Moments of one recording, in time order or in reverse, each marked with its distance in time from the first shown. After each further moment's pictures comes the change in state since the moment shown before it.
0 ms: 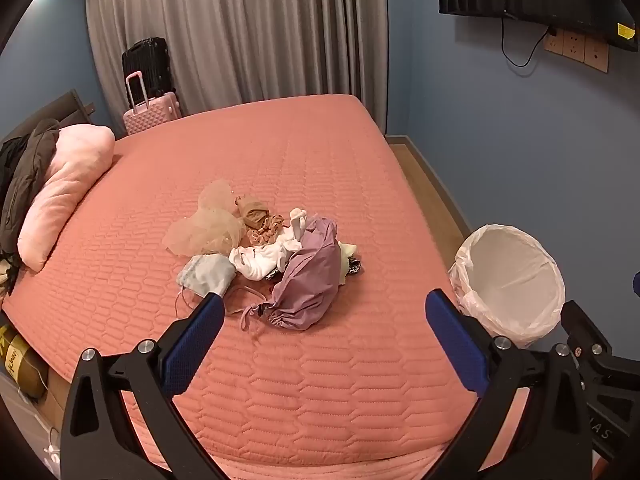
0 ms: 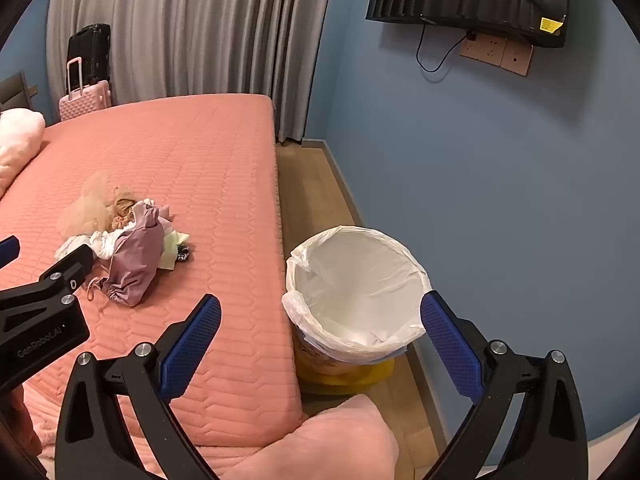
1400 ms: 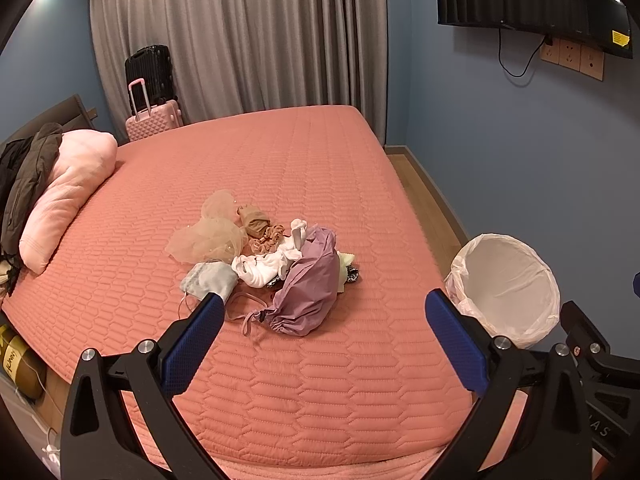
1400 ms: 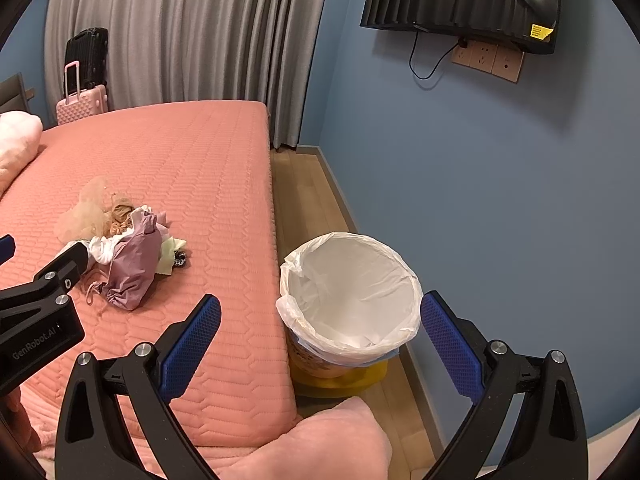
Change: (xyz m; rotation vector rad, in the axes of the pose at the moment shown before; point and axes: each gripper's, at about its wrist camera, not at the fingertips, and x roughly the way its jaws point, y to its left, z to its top) left arm -0.008 -0.001 0.004 -0.009 -0.032 -0.004; right arm -0.015 -0.008 0.008 -0.001 -0.012 -0.016
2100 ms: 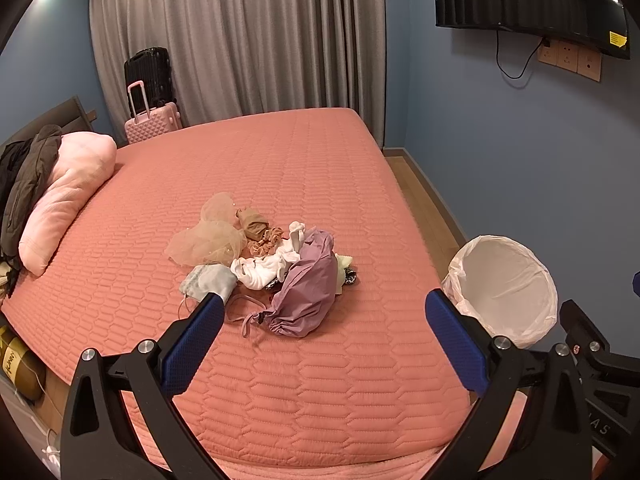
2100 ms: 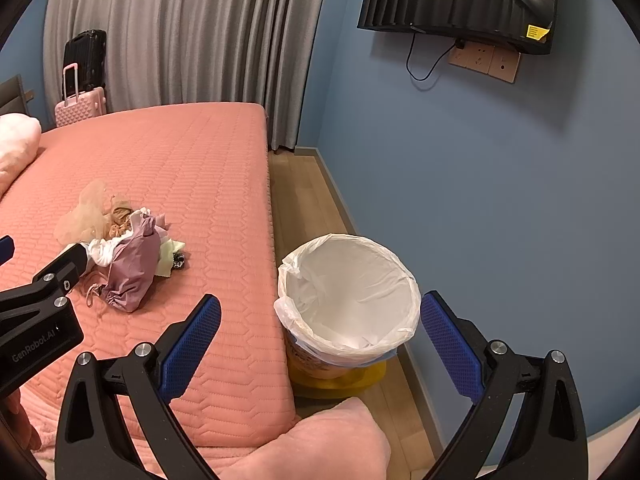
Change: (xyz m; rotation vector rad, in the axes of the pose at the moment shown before) left arm -0.004 -0.002 0.002 0.002 -0.012 -0.004; right arm -0.002 -0.001 0.002 0.002 -0.004 -0.003
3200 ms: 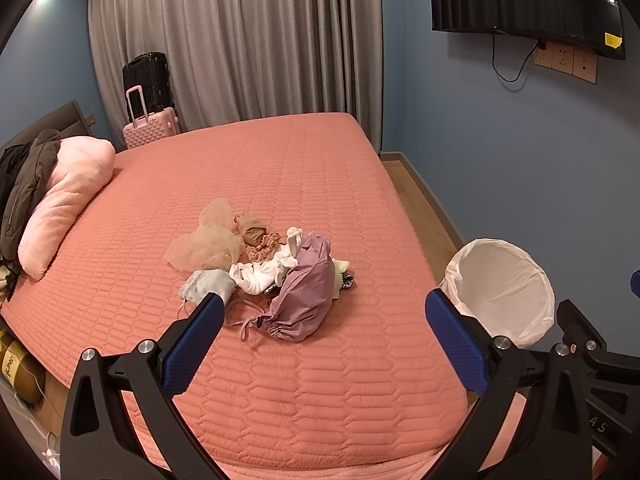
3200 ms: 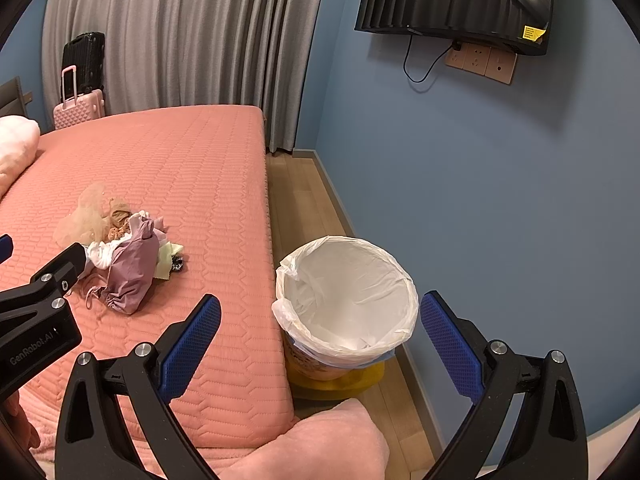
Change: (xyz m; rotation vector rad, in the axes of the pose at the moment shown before) left arm -0.005 -0.001 -0.001 0.003 -0.018 -0.009; right arm 0.000 -0.001 0.000 0.003 -0.005 -0.002
